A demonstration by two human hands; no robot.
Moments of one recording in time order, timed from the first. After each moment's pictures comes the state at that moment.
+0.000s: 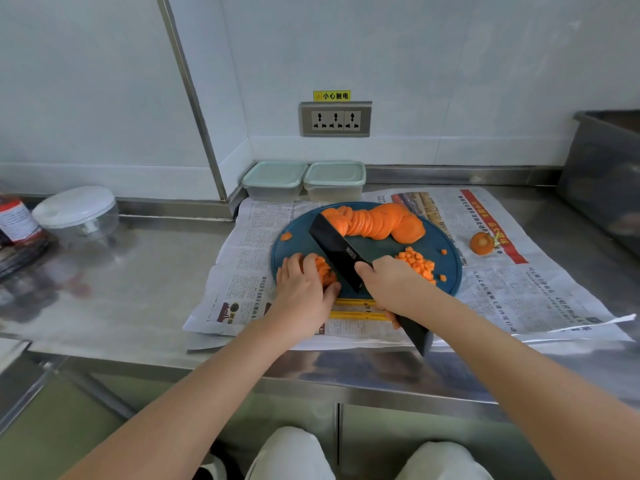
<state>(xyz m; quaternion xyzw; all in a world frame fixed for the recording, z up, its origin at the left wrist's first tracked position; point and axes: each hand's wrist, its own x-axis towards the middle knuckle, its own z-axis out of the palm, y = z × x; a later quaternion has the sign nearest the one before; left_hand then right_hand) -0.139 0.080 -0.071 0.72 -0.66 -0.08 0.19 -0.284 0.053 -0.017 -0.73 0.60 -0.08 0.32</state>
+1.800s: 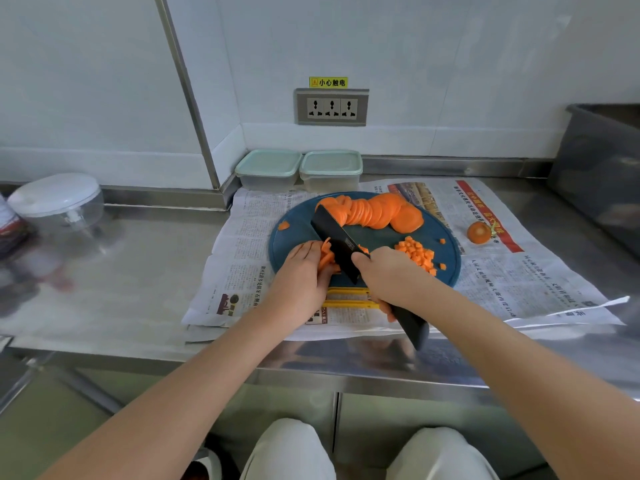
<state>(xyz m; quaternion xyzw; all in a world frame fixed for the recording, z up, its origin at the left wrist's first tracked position) -0.125 0.065 -0.082 0.63 -0.71 -0.09 0.29 -0.274 0.068 -0.012 -0.67 0.64 -0.13 0.35</state>
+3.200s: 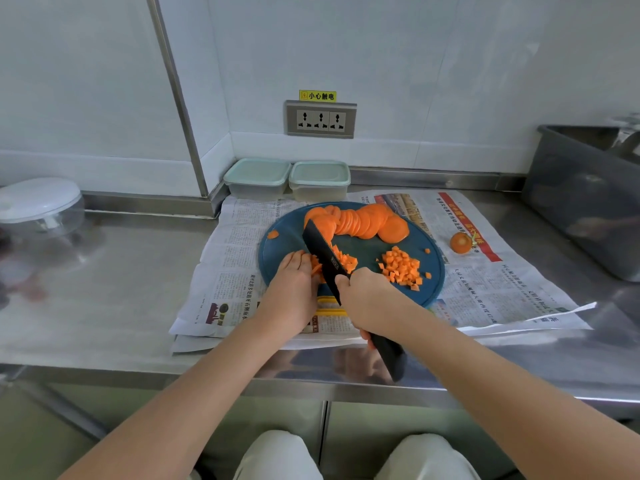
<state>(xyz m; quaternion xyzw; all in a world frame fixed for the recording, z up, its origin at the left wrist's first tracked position) -0.130 0.065 -0.078 0.67 -0.70 -0.08 0.22 -0.263 0.091 -0.008 -0.78 0.58 -0.02 0.24</state>
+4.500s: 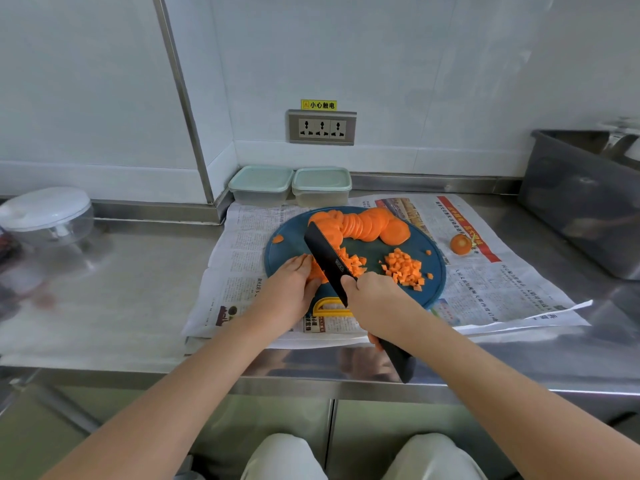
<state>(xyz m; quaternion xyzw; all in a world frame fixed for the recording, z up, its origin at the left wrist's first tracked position) -0.109 0.072 -0.071 0.64 -0.74 -0.07 0.21 -0.266 0.106 0.000 -0.76 0.59 -0.06 0.24</state>
